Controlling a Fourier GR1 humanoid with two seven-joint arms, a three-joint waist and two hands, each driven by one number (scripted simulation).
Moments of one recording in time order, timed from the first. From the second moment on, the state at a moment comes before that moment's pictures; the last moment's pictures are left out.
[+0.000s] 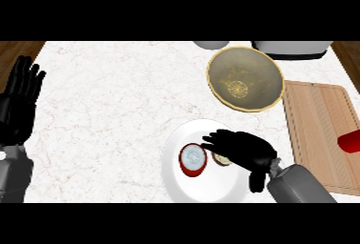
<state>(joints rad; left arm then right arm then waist) -0.24 0.32 0.21 -1.48 0.16 0.03 -0.04 -0.28 -0.33 0.50 -1.43 1.01 0.46 -0.32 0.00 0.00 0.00</state>
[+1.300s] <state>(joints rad) -0.25 0.31 0.25 -1.47 0.13 0.01 -0.02 -0.31 -0.23 0.32 -1.18 1.18 0.25 -0.44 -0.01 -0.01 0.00</state>
